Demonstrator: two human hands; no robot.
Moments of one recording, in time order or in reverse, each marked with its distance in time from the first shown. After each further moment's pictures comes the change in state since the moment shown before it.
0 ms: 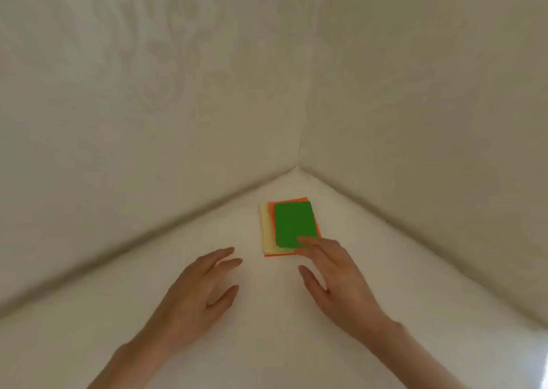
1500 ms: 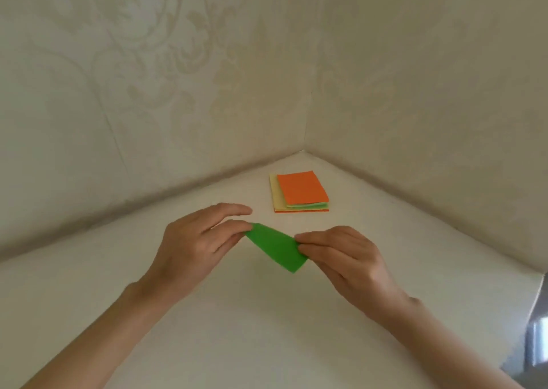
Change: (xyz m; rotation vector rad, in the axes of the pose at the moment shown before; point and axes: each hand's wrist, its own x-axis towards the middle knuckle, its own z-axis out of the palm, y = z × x) left_hand -0.032 0.040 -0.034 0.158 0.441 0.524; right_hand -0.051 -0.041 -0.018 0.000 0.170 -0.511
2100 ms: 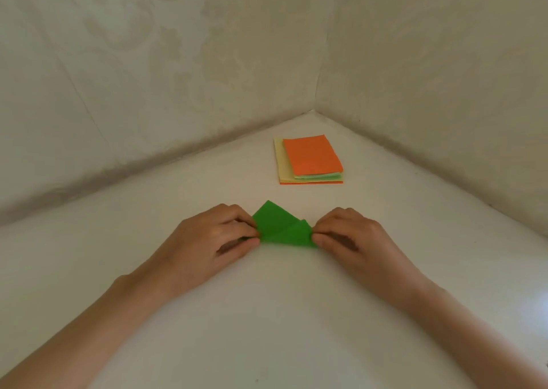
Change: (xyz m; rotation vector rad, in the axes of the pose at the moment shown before) left_hand -0.026 -0.013 0.028 -0.210 -0.459 -0.232; right_hand -0.010 0.020 0.015 0.272 -0.357 0.585
